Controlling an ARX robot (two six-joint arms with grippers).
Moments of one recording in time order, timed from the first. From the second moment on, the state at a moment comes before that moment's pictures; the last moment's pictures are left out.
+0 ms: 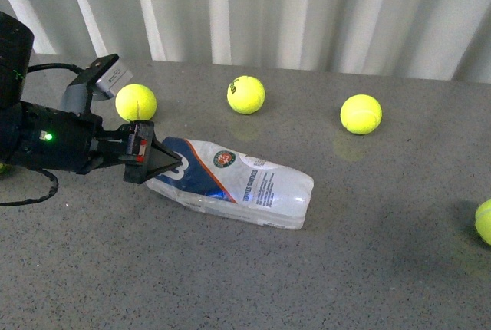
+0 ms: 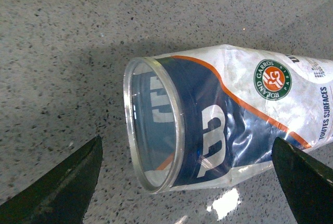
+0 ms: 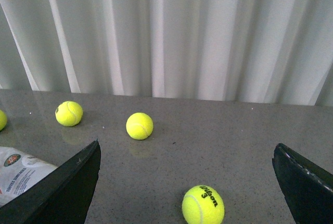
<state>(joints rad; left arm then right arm) -0.06 2.12 0.99 0.31 0.58 0.10 0.00 0.00 0.00 0.00 0.00 -0.01</state>
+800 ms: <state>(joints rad) -0.09 2.19 0.95 0.56 0.67 -0.21 0.00 0.00 0.00 0.00 0.00 -0.01</state>
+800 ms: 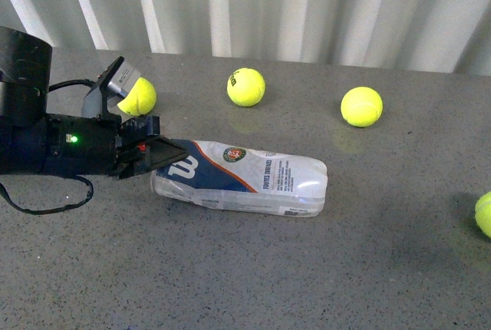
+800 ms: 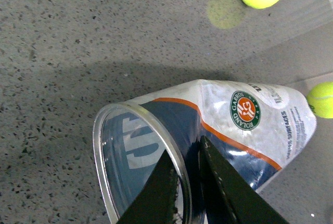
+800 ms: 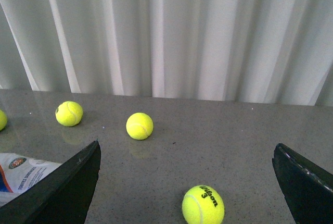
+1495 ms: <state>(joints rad) -0.23 1.47 1.22 -0.53 0.43 0.95 0.00 0.00 0.00 0.00 0.00 -0.01</state>
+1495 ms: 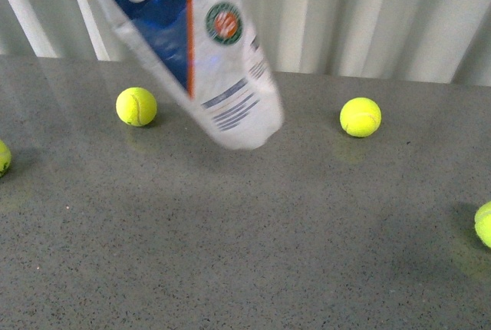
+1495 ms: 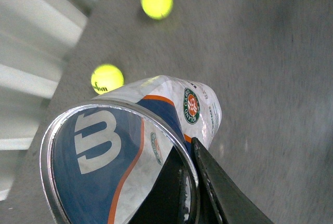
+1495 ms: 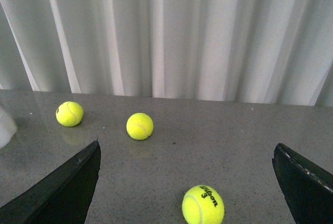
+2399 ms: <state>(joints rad) -0.40 1.70 1.20 -0.52 0.19 1.42 0.00 0.00 0.00 0.00 0.00 -0.01</state>
